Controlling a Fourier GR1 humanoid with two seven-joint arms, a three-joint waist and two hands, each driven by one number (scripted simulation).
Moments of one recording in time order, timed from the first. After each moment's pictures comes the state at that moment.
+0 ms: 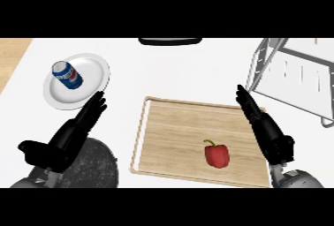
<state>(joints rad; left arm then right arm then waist) -0.07 0.46 -0.35 -1.65 0.37 0.12 0.02 -0.11 -0.35 0.33 -1.63 -0.12 -0.18 0.06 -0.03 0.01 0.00</state>
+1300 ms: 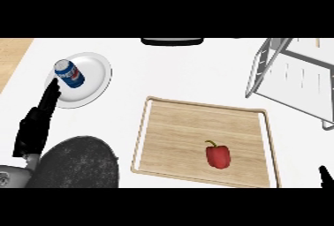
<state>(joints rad) -0.12 0.54 -0.21 -1.47 0.13 0.34 0.03 0.68 -0.40 0.33 -2.18 0.52 -0.64 0.39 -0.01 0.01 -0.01</state>
